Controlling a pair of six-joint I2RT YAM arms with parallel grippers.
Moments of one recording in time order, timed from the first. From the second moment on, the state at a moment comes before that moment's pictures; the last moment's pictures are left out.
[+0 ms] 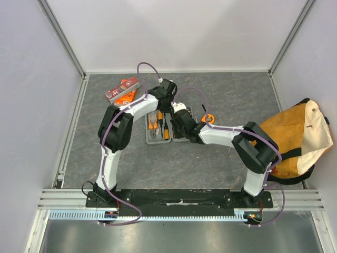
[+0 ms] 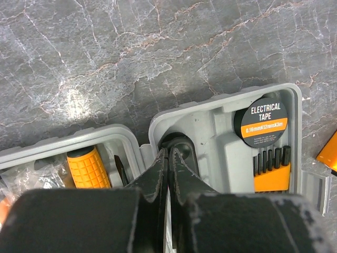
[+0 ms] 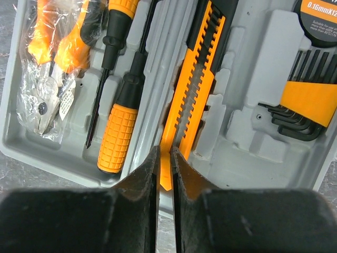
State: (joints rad) left arm -0.55 2.17 1.68 -0.46 -0.07 -0.48; right arm 0.80 1.82 1.05 0.02 0.18 0.37
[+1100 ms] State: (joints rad) left arm -0.59 2.23 1.85 -0.67 -0.14 -0.51; right arm 0.81 1.73 1.03 -0.04 0.29 0.46
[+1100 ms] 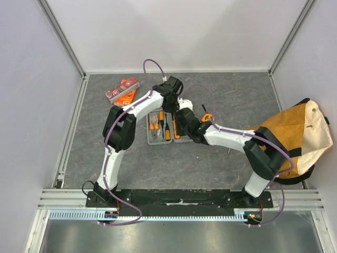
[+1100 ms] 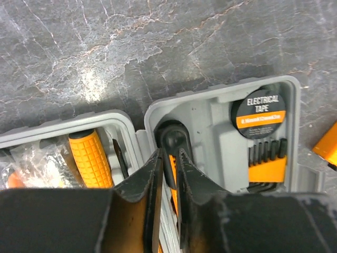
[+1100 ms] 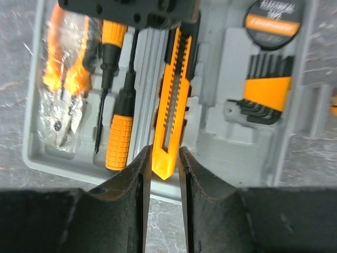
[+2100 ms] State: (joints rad) left arm -0.59 2.16 1.75 -0.60 -0.02 -0.51; right arm 0.78 1.75 1.02 -0.10 0.21 0.42
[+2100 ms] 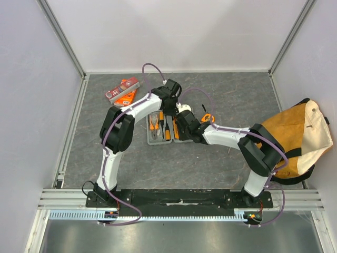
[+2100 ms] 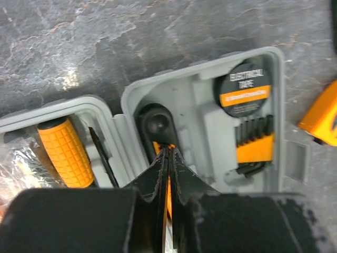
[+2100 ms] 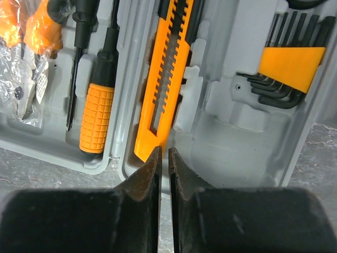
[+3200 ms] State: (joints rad) left arm -0.61 2.25 1.84 -0.65 -0.19 -0.52; right arm 0.81 1.81 1.03 0.00 0.24 0.45
